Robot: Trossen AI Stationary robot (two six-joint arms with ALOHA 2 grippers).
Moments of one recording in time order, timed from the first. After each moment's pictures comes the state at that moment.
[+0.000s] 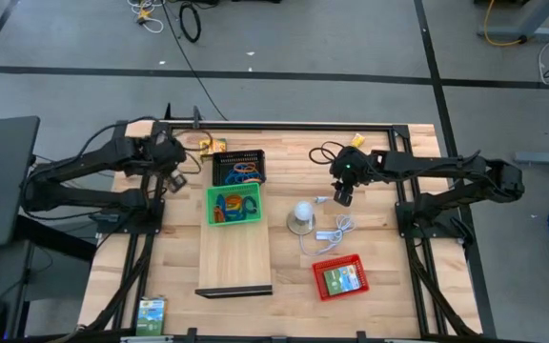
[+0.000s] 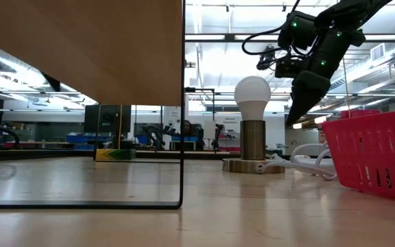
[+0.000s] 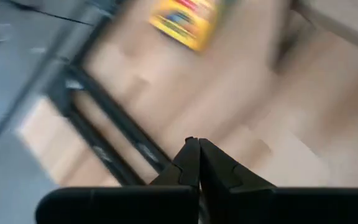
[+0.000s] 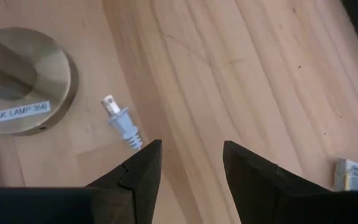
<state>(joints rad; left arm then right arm) 0.34 0.85 0.86 -1.26 -0.47 -0.28 -0.31 1.24 0.74 -0.53 0.09 -0.04</state>
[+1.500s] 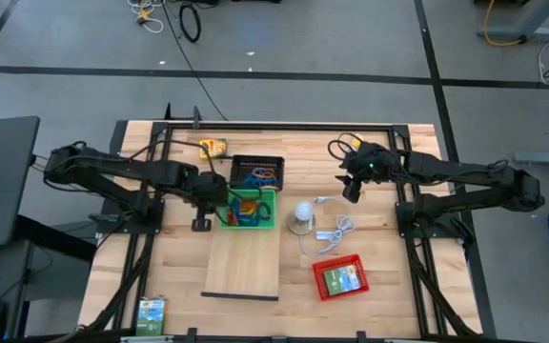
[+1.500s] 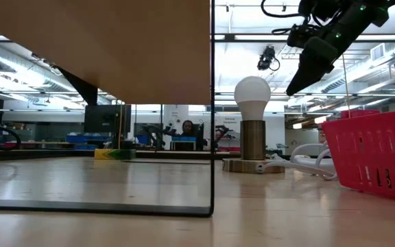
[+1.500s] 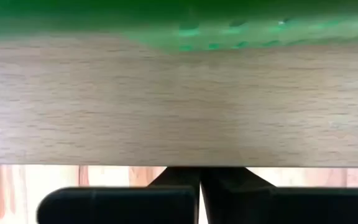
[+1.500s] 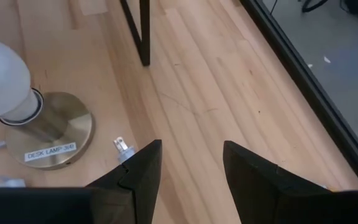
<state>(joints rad) -0.04 1.22 0.86 -0.82 -0.07 0.02 -0.27 1.00 0.74 -0.54 0.15 0.00</state>
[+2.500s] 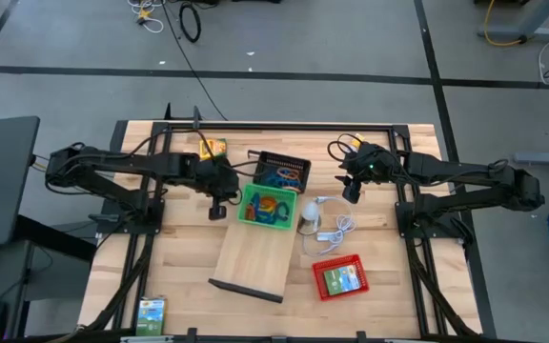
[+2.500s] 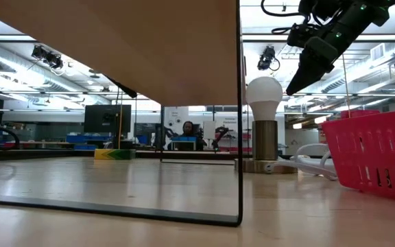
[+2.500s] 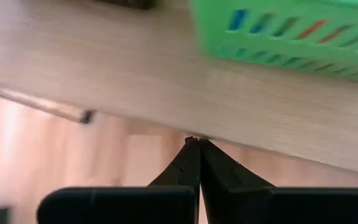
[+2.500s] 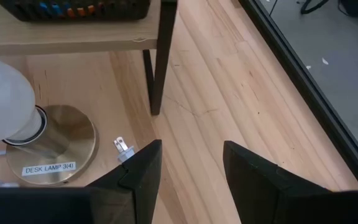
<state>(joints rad) 0.09 1.24 0.86 -0.55 -0.03 0.09 -0.26 1.00 0.74 -0.54 0.16 0.00</state>
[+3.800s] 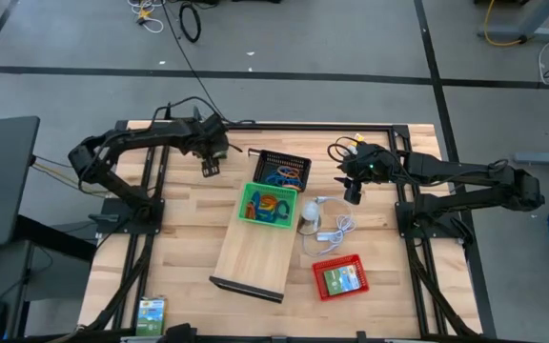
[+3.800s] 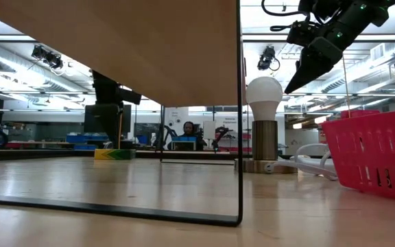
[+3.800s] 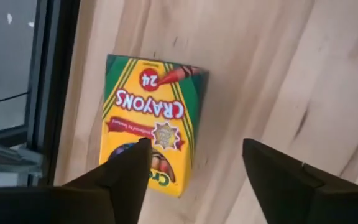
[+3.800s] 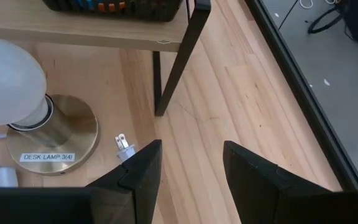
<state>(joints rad) 0.67 1.48 0.89 -0.62 -0.23 0.44 -0.26 1.00 0.74 -0.53 0.13 -0.12</state>
